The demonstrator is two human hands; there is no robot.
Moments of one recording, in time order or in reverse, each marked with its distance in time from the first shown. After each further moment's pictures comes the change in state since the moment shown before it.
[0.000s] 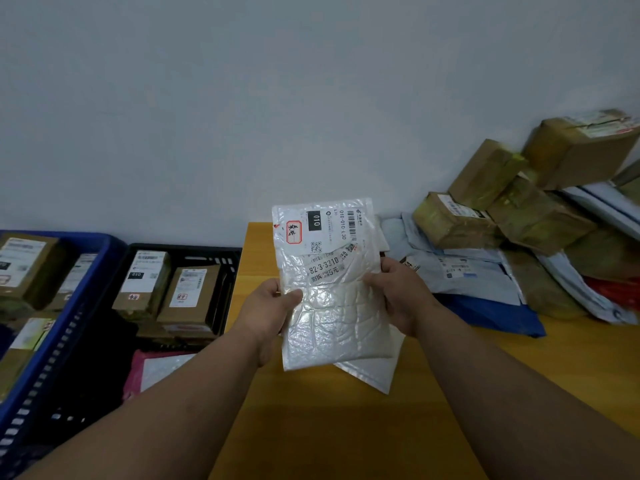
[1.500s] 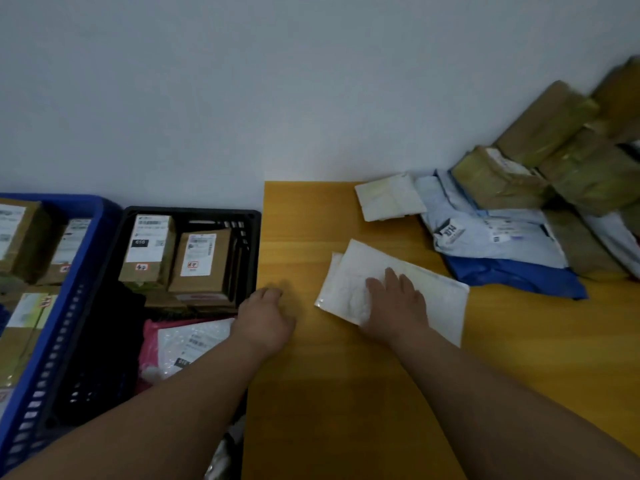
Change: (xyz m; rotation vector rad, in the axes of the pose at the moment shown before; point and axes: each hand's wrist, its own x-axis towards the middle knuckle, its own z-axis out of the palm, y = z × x) left_hand 0.066 -0.074 -0.098 1.103 -0.088 0.092; right_hand 0.010 0.085 0.087 -1.424 0.009 0.030
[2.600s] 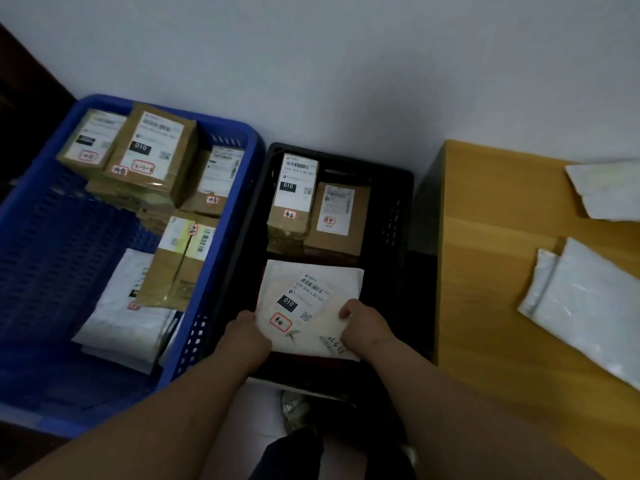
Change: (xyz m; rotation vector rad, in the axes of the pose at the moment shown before) left_hand -0.011 -0.315 -0.045 -0.362 -0.093 -0.568; right_hand 0.029 -0.311 0.135 0.352 -0.383 -0.077
